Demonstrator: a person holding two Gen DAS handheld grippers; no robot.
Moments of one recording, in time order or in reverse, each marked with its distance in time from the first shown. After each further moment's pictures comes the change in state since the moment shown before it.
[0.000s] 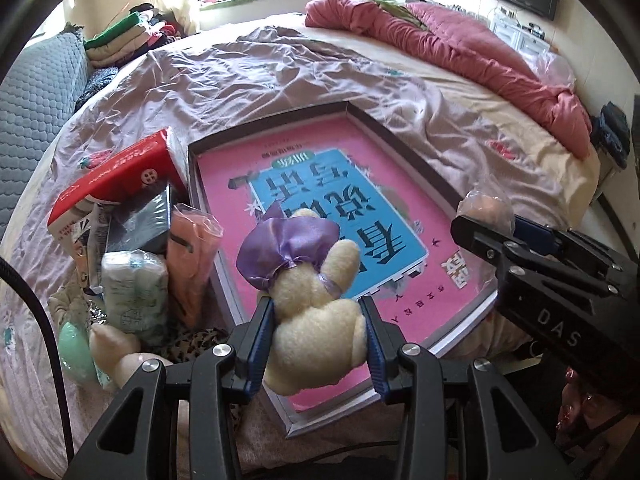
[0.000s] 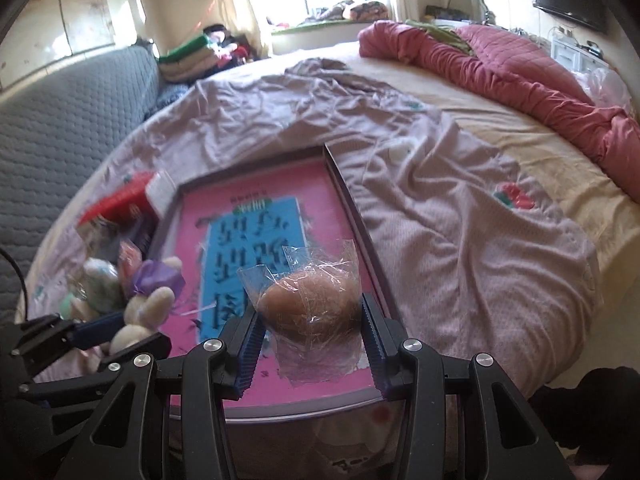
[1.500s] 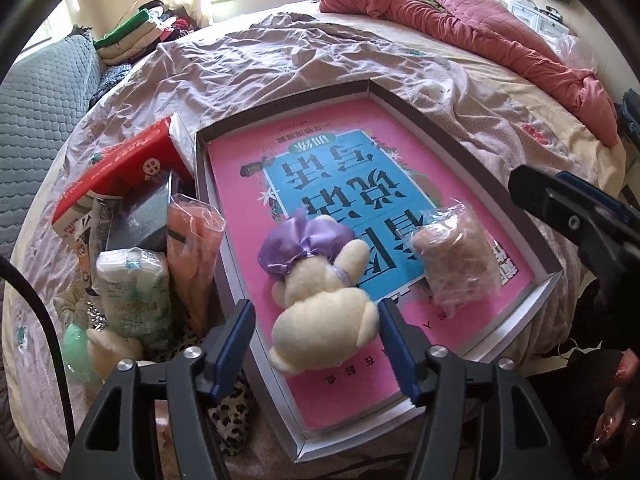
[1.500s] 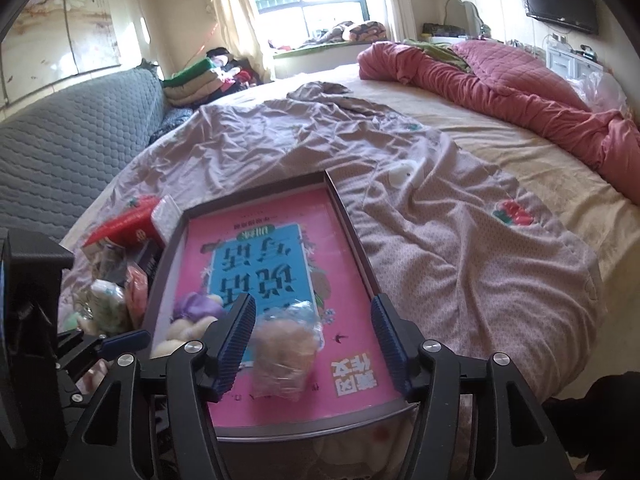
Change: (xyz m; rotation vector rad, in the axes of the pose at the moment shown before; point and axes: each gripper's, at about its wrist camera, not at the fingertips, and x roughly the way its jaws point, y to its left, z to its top) left arm 0.023 -0.002 0.004 -0.001 0.038 0.103; right arm -0.022 -0.001 0.009 0.022 -0.117 0.042
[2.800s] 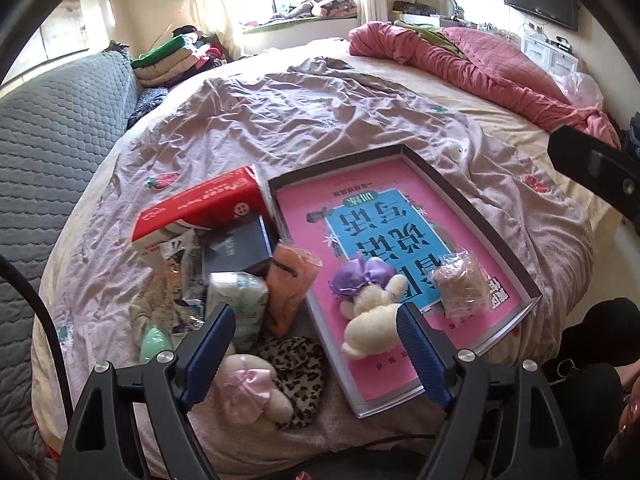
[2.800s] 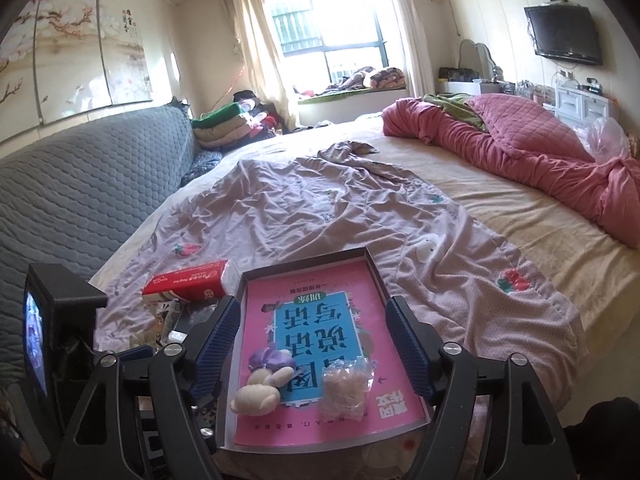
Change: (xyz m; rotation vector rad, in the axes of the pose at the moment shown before) left arm -0.083 0.041 -0.001 -0.051 -0.135 0.071; right arm -0.080 0.046 0.037 -0.041 -0.156 0.058
